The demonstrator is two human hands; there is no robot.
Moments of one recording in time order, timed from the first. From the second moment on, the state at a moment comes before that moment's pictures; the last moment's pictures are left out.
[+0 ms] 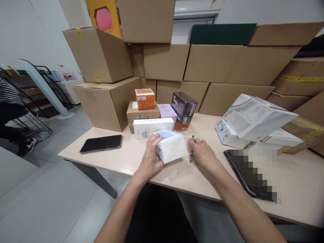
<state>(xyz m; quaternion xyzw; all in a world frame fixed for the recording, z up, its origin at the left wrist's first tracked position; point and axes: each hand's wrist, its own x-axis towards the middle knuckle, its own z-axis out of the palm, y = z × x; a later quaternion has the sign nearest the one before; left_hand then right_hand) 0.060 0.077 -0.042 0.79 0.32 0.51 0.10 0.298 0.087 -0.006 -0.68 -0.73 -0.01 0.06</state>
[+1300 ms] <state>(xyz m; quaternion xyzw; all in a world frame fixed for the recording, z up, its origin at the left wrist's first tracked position) 0.058 0.102 -0.028 0.65 0.45 0.59 0.16 0.253 0.011 -0.024 -0.61 -0.55 0.00 0.56</state>
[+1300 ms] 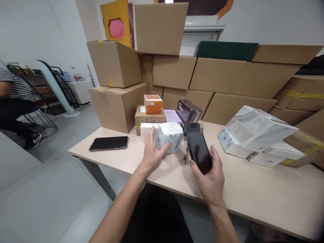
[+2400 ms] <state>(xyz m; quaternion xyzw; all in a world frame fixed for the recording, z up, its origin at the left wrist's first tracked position) 0.089 0.070 -0.034 0.55 0.28 0.70 0.37 0.187 0.051 -0.019 -0.50 -0.62 -0.23 0.56</state>
